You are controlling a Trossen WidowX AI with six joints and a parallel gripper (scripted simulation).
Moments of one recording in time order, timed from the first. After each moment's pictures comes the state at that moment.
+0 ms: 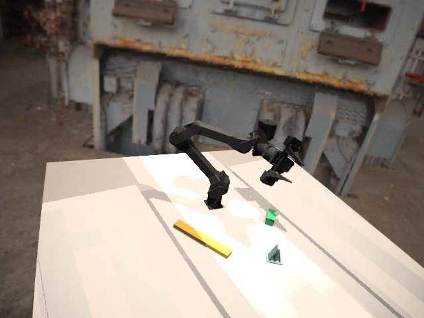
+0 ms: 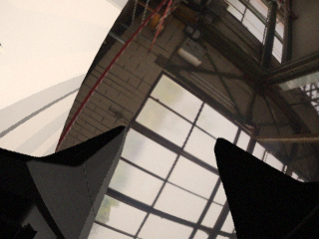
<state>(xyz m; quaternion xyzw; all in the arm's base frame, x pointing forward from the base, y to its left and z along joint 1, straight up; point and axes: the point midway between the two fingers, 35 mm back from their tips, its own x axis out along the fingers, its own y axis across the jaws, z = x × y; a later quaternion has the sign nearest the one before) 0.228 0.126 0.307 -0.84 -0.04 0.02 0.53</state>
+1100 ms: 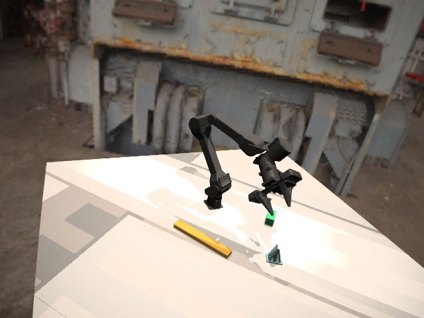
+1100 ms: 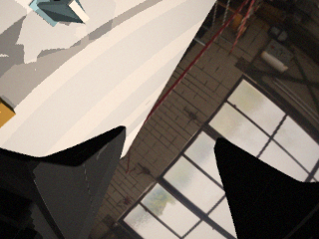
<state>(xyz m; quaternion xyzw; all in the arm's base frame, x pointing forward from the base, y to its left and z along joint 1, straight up) 0.291 0.056 0.232 -0.81 0.19 0.13 0.54</state>
